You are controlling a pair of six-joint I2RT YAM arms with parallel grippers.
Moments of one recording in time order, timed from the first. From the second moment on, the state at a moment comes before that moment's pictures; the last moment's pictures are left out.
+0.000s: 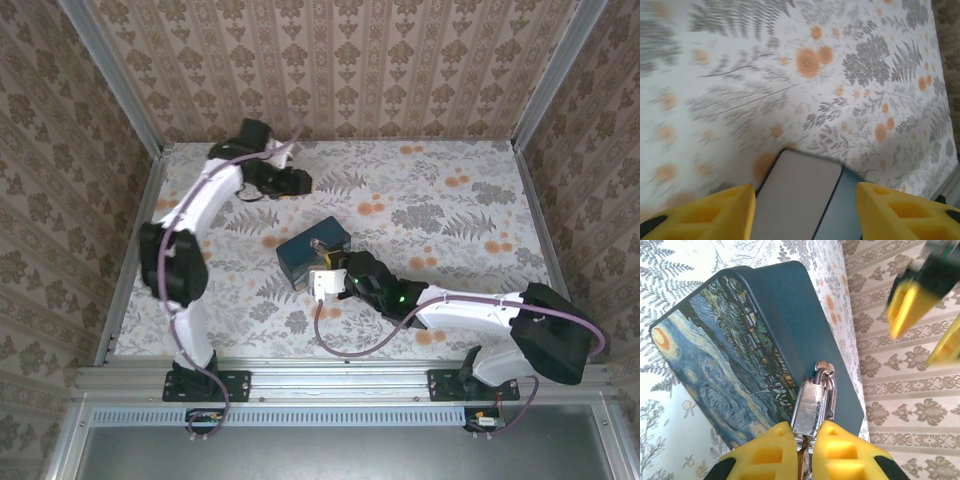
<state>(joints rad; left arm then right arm) -0.35 1.84 1.72 -0.90 0.55 -0.23 0.96 1.37 0.67 0.26 0.31 -0.97</state>
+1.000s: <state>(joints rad) -0.33 1.58 1.11 -0.61 0.59 -0.38 0.81 1.39 0.88 -0.11 -0.06 -0.84</state>
